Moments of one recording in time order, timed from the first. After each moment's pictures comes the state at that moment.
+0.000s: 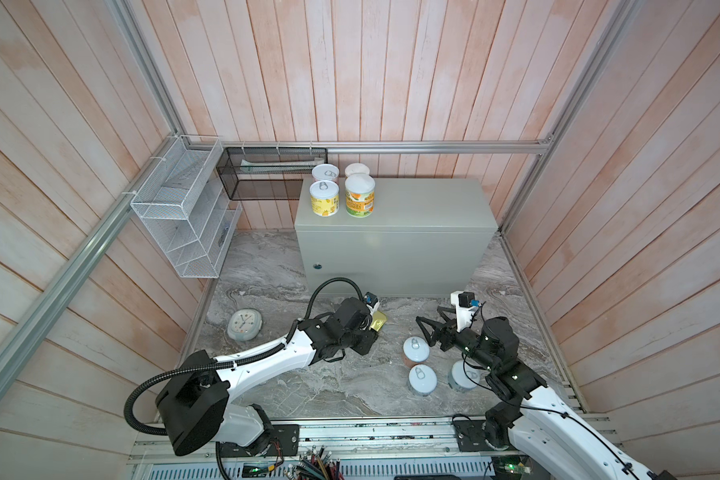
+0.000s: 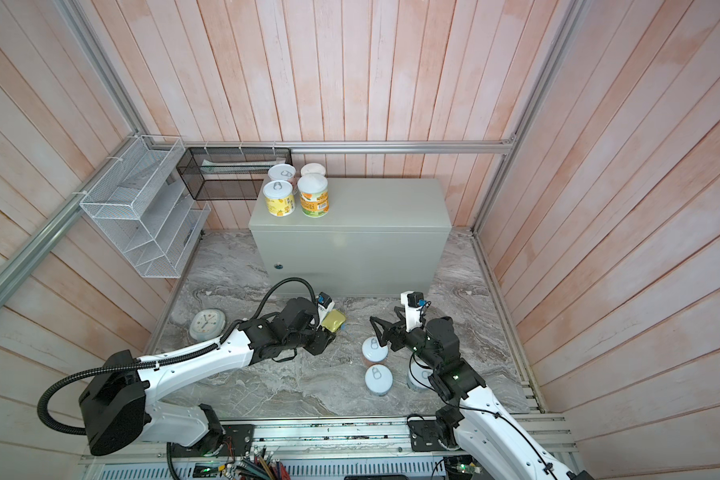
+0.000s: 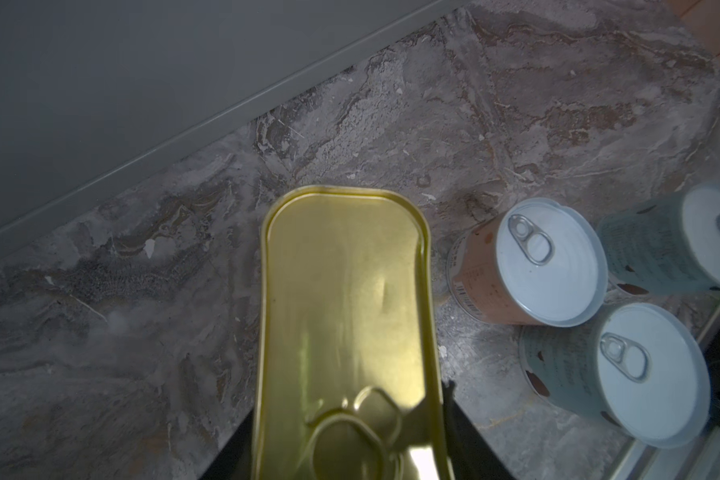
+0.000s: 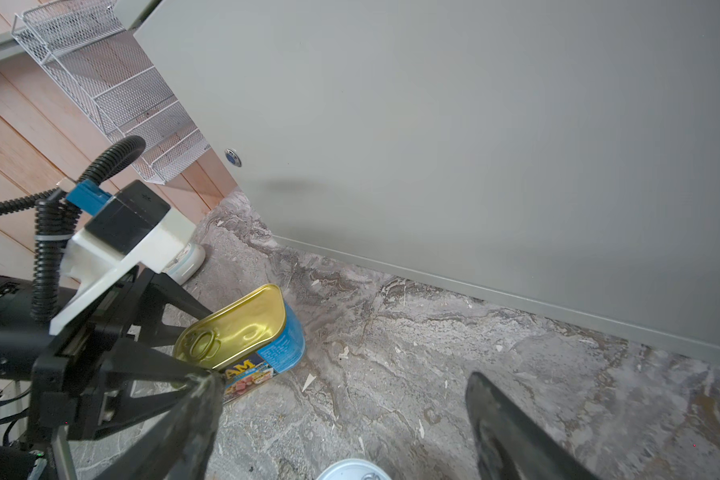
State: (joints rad) left arm -0.88 1.40 0.87 -0.33 -0.01 -0.24; right arm 0.48 0.67 0.32 0.11 -0.24 0.35
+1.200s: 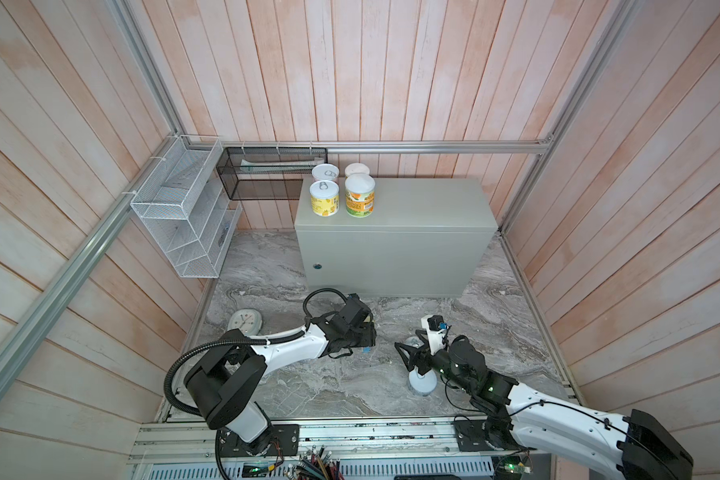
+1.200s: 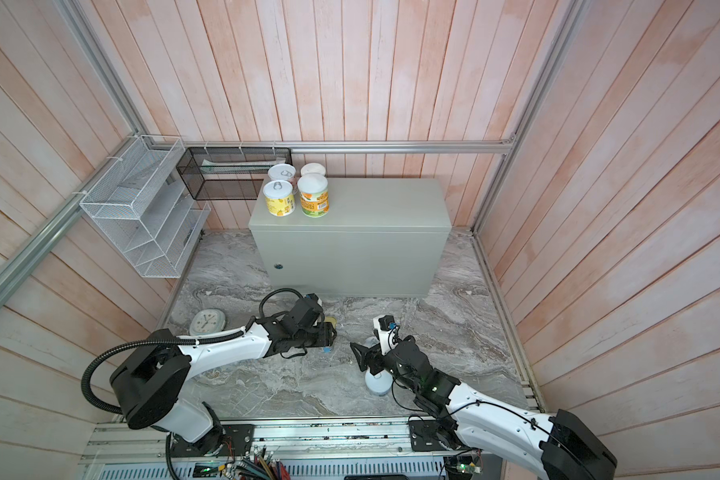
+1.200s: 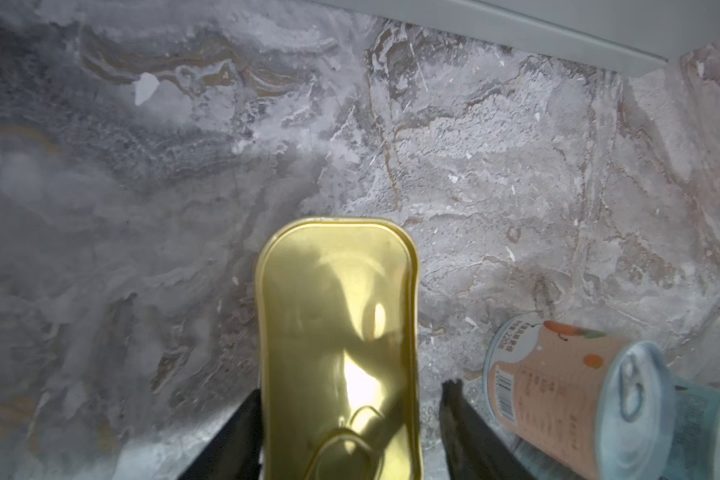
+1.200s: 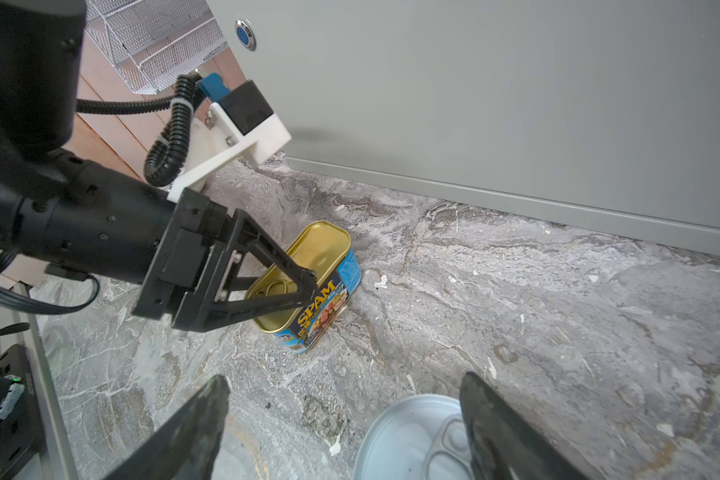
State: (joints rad) left arm -0.81 1.60 0.87 -0.22 0.03 -0.75; right arm 0.90 0.84 0.18 0.32 0.12 0.40
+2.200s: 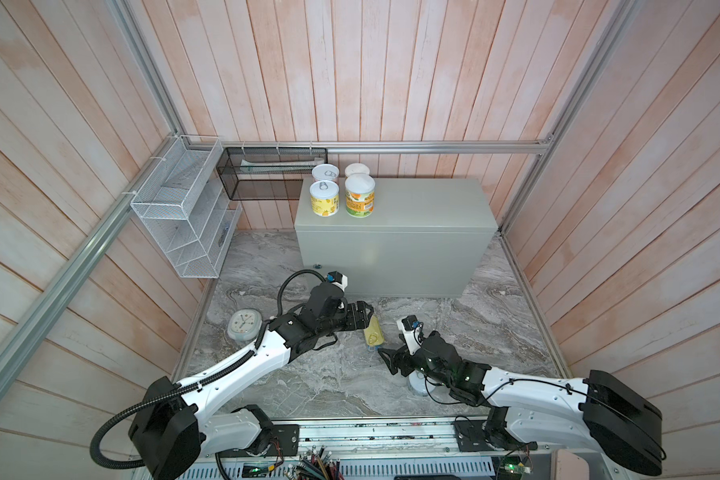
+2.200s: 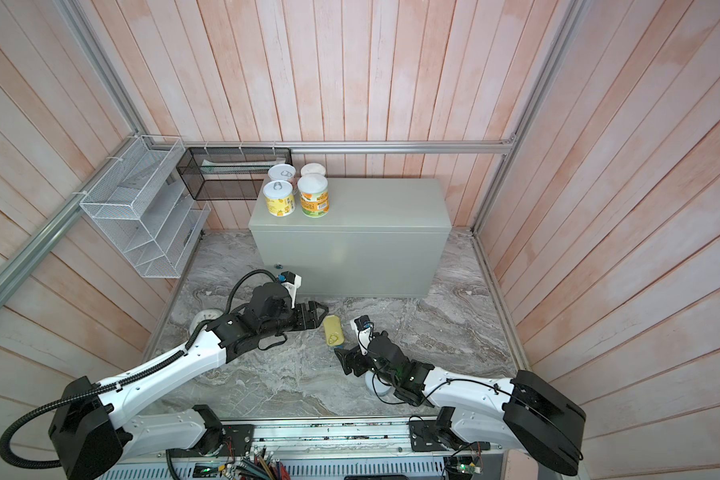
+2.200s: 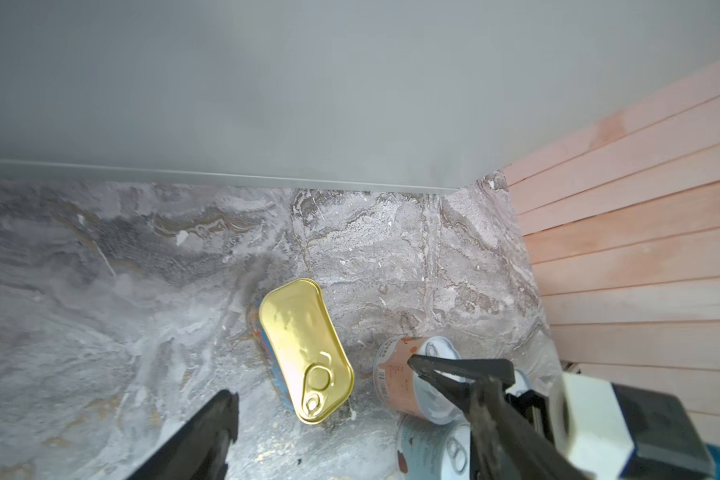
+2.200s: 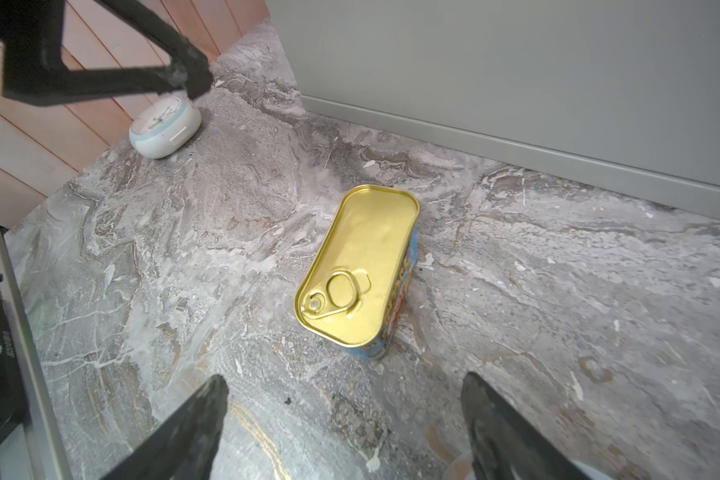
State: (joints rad) left arm -0.72 1.21 0.87 -0.29 0.07 -0.69; right arm 1.00 1.17 0.33 0.35 0.13 0.40
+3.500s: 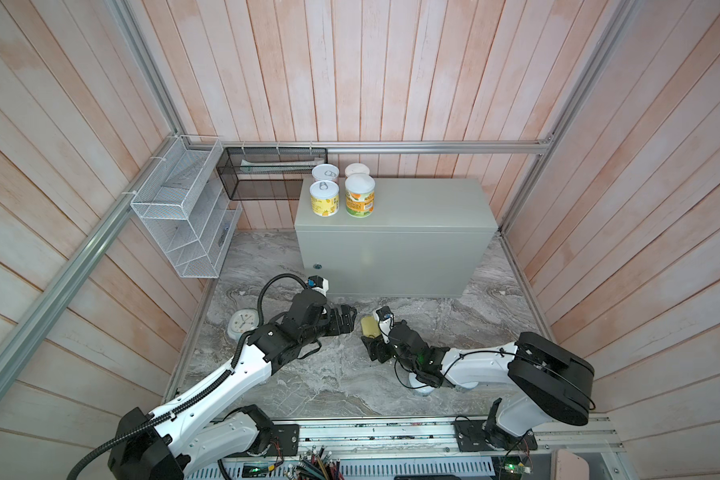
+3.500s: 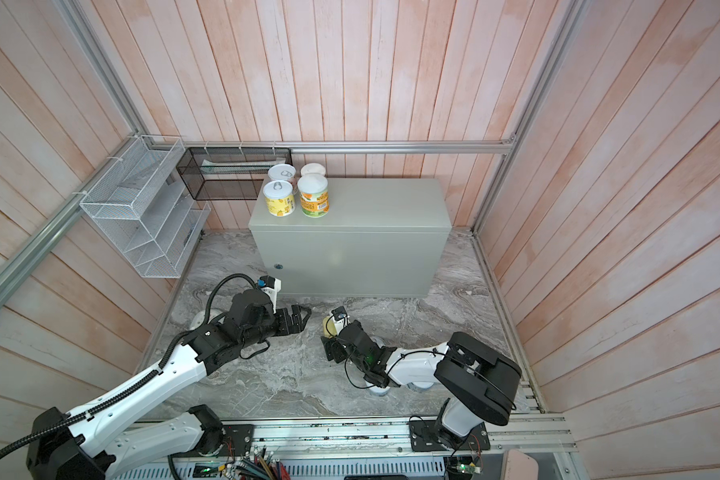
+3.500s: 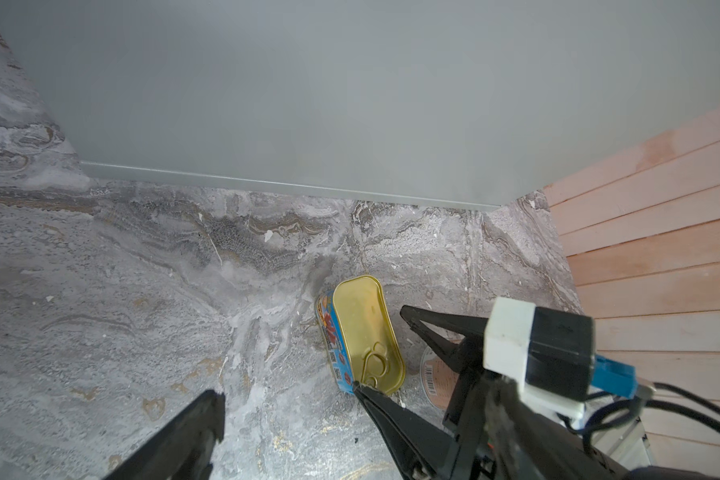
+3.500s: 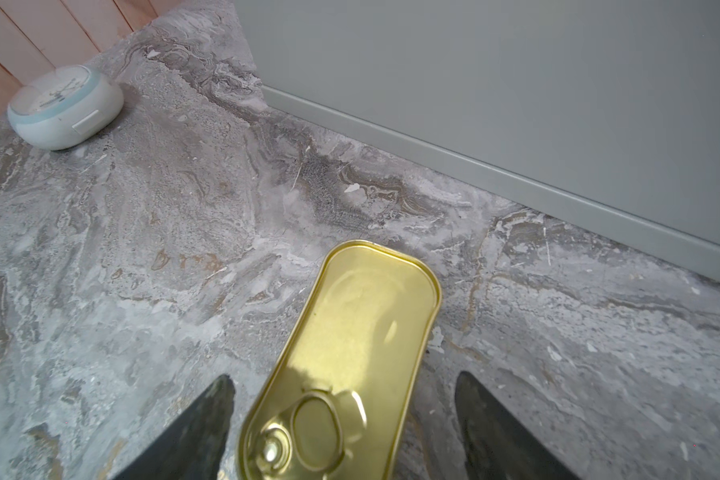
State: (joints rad) left arm -0.67 1.07 0.80 -0.39 -0.01 -0.65; right arm 1.02 1.56 0.54 0.46 0.26 0.33
